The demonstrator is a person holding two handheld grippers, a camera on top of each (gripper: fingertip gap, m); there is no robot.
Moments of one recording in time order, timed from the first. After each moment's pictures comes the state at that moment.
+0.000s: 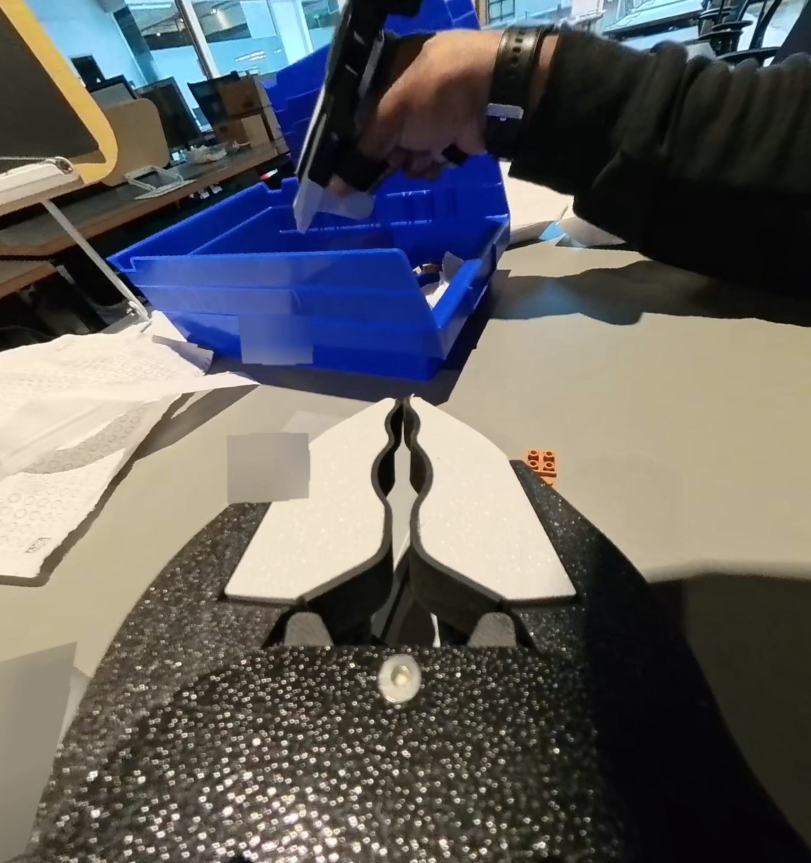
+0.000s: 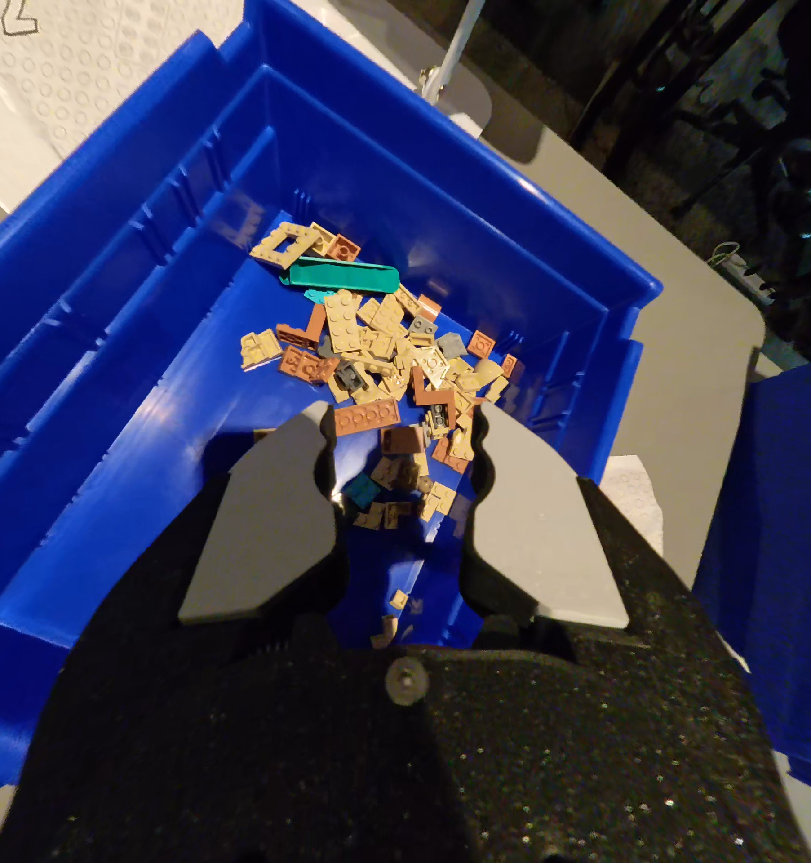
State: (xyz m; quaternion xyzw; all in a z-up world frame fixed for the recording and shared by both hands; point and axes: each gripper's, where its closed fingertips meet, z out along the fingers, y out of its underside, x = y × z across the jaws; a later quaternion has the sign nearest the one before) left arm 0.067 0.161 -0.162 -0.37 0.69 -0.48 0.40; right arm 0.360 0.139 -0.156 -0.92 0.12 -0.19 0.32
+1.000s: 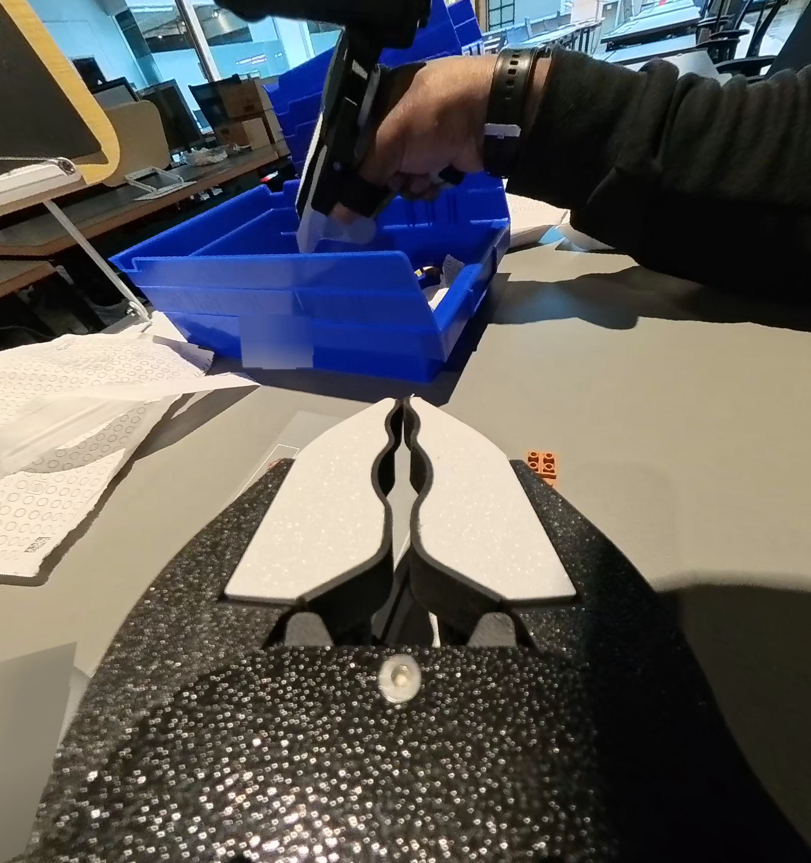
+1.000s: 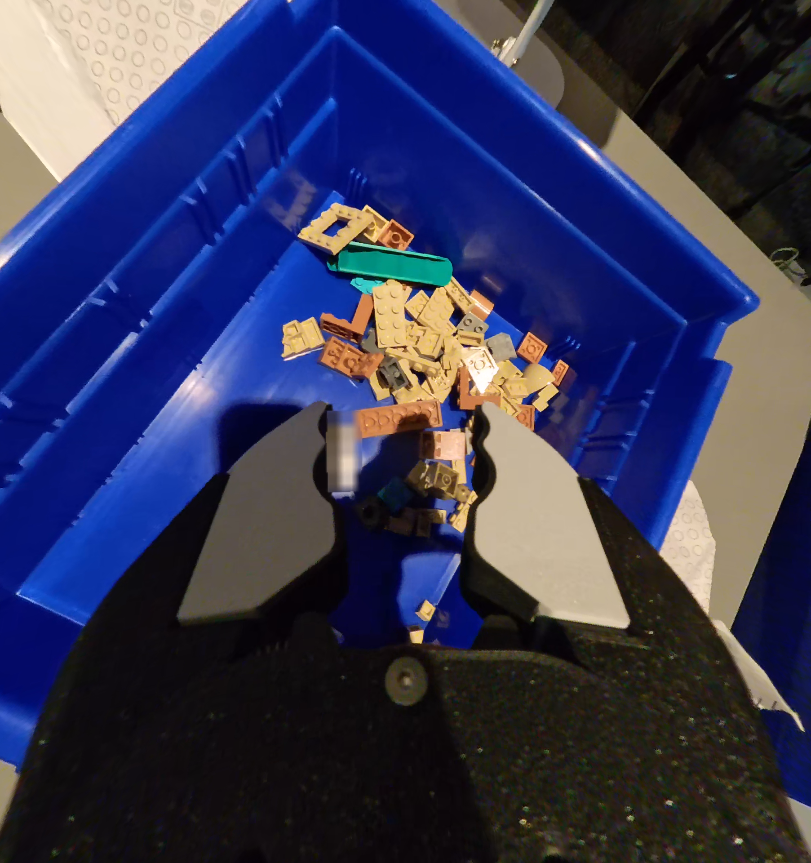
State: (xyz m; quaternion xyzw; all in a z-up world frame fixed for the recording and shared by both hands) left arm 0.067 0.161 -0.161 -0.37 0.68 -0.49 0.40; right arm 0.345 0.150 -0.172 -0.93 0.09 -0.16 0.31
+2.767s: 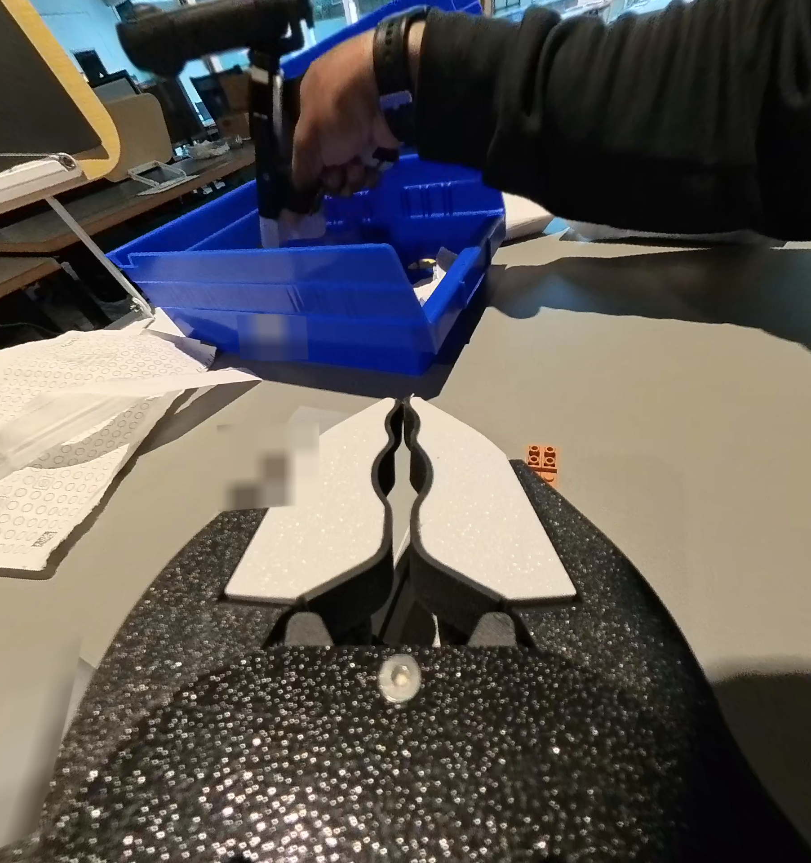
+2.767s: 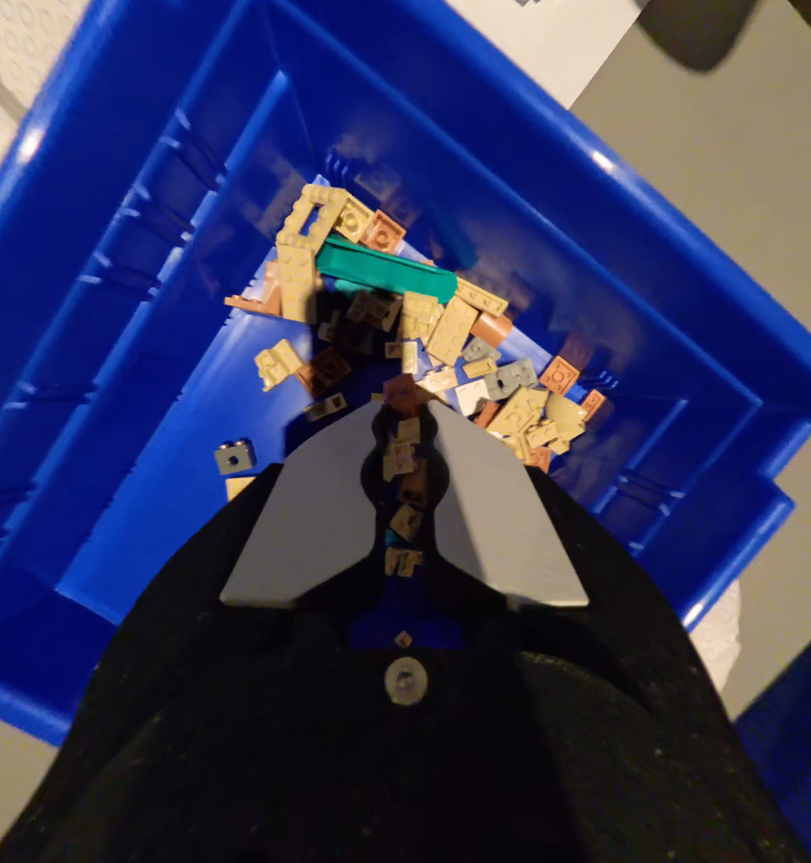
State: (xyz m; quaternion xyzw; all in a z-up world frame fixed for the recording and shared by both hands) left arm 0.066 0.162 -0.163 -0.37 0.69 -0.48 0.40; right arm 0.375 0.179 -0.192 -0.97 0.10 -0.05 0.21
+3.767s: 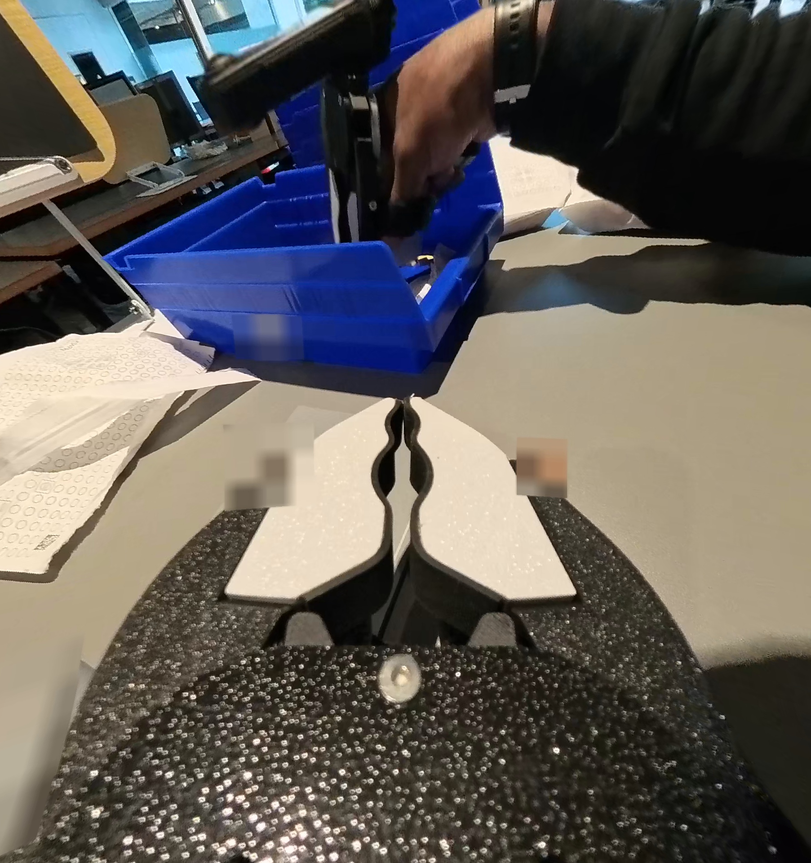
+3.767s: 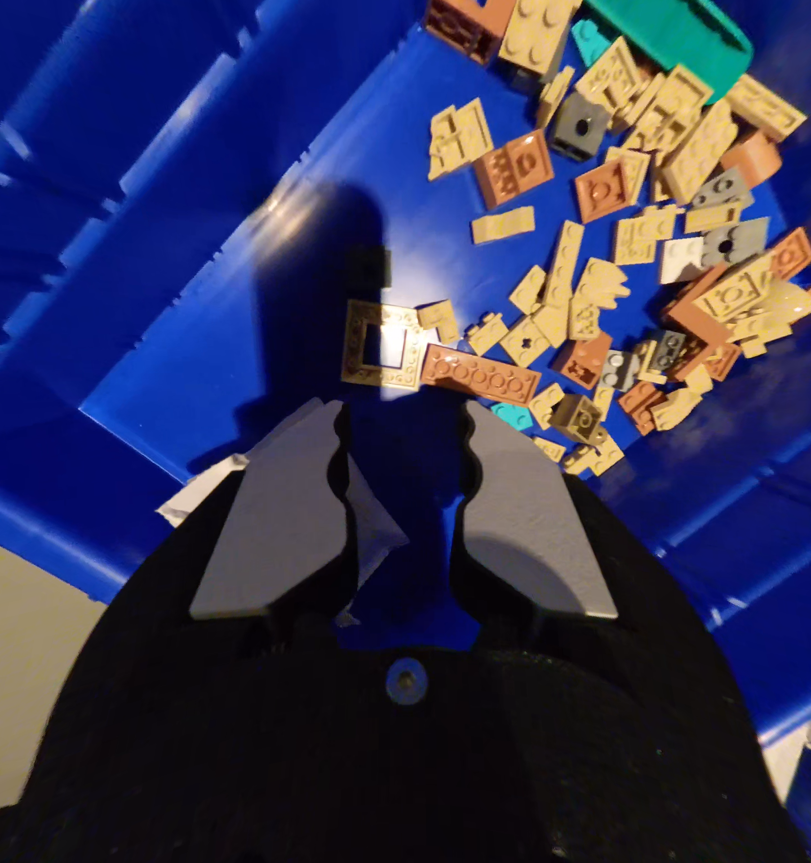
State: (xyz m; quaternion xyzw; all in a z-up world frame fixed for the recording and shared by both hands) left arm 0.065 0.160 -0.164 -0.37 0.69 -0.47 0.40; right arm 0.294 0.115 -0.227 -0.99 0.00 -0.05 0.12
